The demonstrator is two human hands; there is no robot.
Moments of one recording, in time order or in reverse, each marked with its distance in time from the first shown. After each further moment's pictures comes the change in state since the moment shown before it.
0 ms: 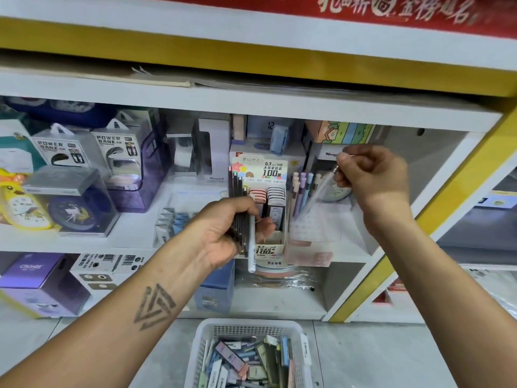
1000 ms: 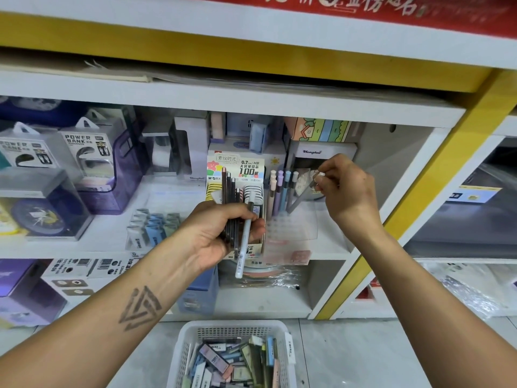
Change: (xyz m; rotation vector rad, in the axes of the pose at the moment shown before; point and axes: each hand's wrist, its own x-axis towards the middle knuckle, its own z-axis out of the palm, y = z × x) left_hand 0.010 -0.018 0.016 0.113 -0.009 0.083; right_hand 0.007 0.039 -0.018 -0.582 -0.065 -0.182
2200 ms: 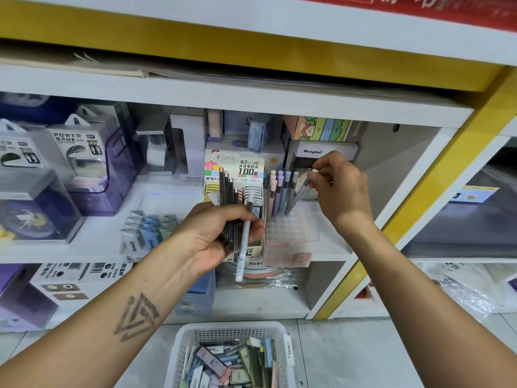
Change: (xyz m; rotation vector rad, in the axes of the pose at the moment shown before) left_hand 0.007 0.000 -0.005 -0.010 -0.026 -0.014; right_hand 0.007 -0.005 0.013 -0.007 0.018 -0.013
